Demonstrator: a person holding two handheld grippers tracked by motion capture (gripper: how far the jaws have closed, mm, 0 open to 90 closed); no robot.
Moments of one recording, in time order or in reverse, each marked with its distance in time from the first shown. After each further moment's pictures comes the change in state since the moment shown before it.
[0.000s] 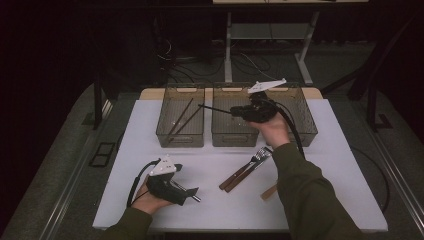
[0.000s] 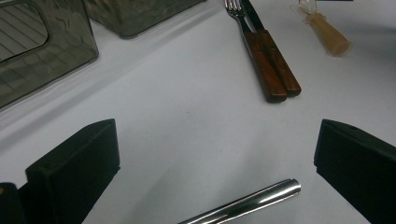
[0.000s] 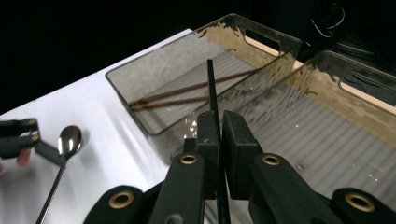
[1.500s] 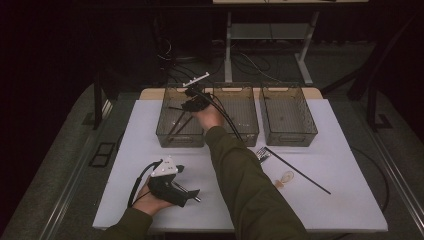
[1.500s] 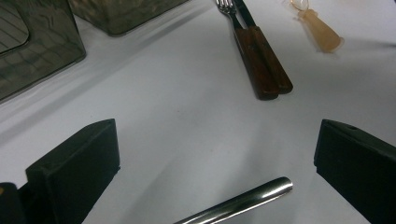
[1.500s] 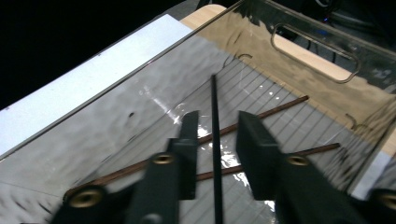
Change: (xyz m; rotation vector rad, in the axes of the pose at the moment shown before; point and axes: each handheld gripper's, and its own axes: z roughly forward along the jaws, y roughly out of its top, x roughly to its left) left arm -0.002 0.000 0.002 0.008 -0.024 0.019; right arm 0.028 0.055 0.188 0.144 -0.124 0.024
